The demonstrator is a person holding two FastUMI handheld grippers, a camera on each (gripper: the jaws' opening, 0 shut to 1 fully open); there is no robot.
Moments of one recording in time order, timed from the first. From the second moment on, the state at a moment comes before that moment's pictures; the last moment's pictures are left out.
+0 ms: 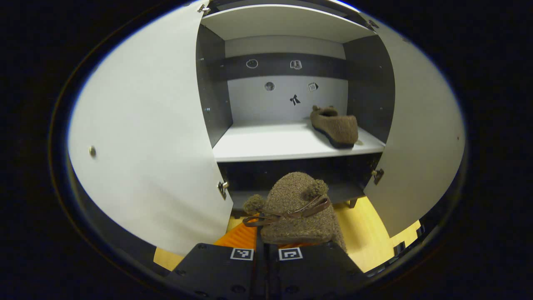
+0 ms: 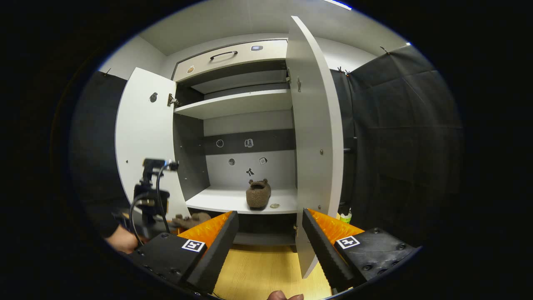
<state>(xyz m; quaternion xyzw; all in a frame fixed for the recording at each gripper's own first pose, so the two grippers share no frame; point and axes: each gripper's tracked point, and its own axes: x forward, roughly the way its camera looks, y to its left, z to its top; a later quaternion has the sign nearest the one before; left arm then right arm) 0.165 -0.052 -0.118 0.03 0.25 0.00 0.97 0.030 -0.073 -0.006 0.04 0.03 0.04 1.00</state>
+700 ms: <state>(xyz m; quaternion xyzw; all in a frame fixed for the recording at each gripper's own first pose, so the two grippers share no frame) 0.361 -0.052 -0.056 0.05 0.24 0.04 0.97 0.021 -0.141 -0.029 0.06 0.04 0.00 1.00</state>
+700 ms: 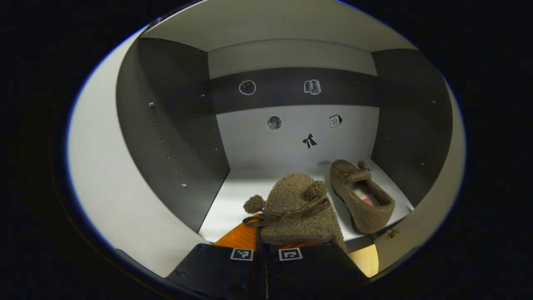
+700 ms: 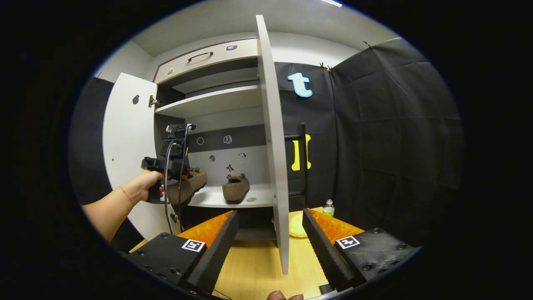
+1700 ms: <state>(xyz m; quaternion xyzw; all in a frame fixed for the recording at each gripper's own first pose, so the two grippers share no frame) 0.474 -0.061 -0.129 0.07 0.32 0.07 0.94 0.029 -0.207 -0.039 0.06 0.05 -0.06 0.99</state>
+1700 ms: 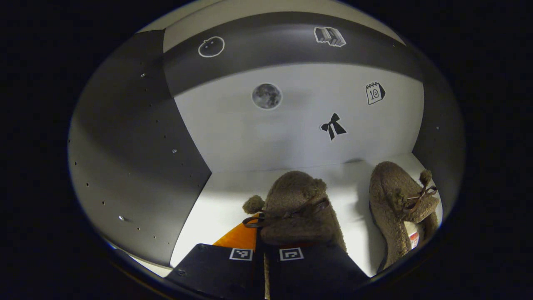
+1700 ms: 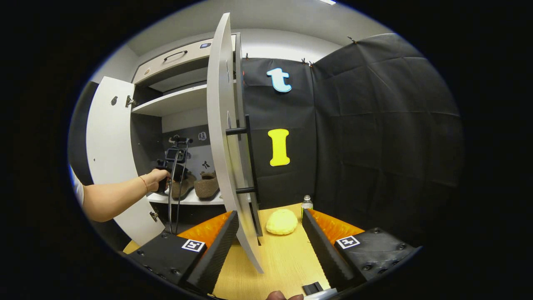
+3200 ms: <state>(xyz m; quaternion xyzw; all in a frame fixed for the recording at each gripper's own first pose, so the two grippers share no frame) 0.258 -0.097 0.034 -0.03 0.05 -0.02 1.00 0.067 -0.248 0.014 0.05 0.02 -0.09 0.99</state>
